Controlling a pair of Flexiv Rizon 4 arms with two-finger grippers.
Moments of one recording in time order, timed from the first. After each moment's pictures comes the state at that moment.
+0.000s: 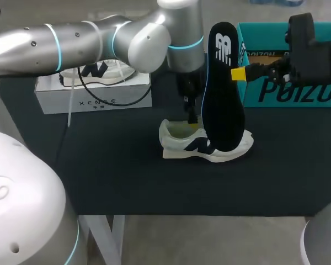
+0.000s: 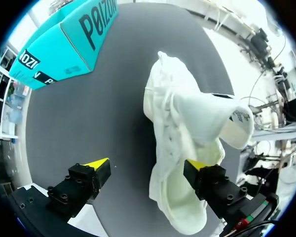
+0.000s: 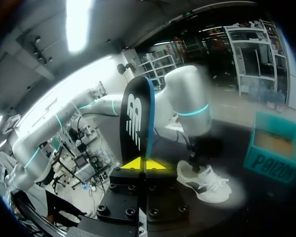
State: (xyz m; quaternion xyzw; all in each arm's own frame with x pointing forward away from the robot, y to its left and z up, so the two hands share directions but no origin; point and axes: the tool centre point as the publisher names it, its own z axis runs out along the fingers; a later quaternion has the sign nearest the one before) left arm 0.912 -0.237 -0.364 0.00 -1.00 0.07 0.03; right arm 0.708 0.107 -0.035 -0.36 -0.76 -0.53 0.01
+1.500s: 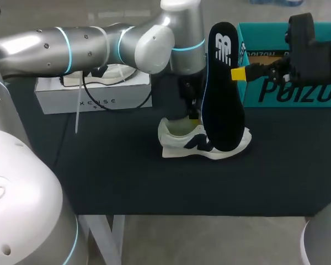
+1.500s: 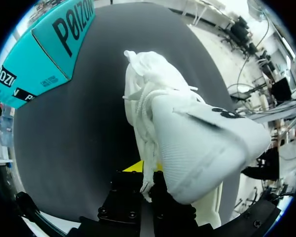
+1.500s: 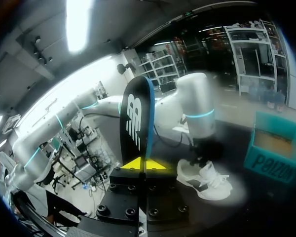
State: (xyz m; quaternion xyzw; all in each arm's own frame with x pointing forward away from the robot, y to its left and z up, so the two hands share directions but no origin) left arm 0.911 -0.245 -0.385 -0.09 -0.99 0.08 0.08; right arm 0.708 0.107 -0.035 -0.36 -0.76 -0.53 0.01
